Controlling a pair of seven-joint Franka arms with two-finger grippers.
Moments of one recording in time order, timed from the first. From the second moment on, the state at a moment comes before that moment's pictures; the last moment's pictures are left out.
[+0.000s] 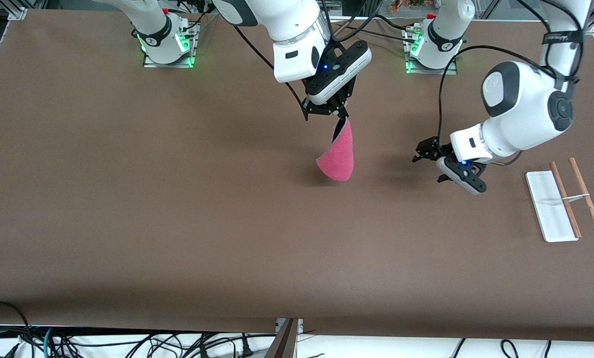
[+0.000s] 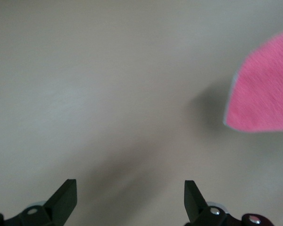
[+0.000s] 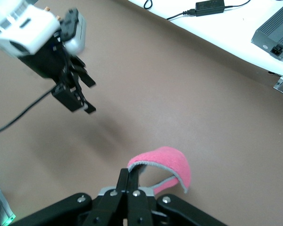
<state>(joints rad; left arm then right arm) 0.02 0.16 -0.20 -2.08 -0.50 2.24 0.74 0.62 0.53 0.33 -1.07 -0.07 2.08 0.22</state>
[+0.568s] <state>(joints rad) -0.07 0.30 -0.20 -2.12 -0.88 2.30 1.38 0.62 0.53 0.33 -1.07 -0.07 2.09 0.22</state>
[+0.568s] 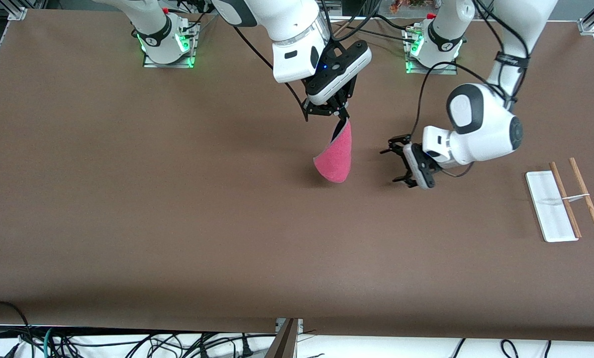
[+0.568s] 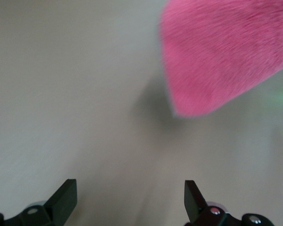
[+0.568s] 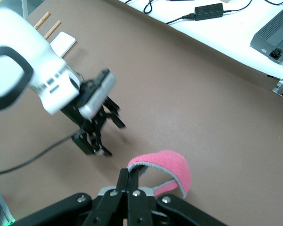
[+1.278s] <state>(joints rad) -0.19 0.41 -0.20 -2.13 -1.19 2.33 2.03 0.62 0.54 0.33 -1.07 -0.07 2.15 0.22</state>
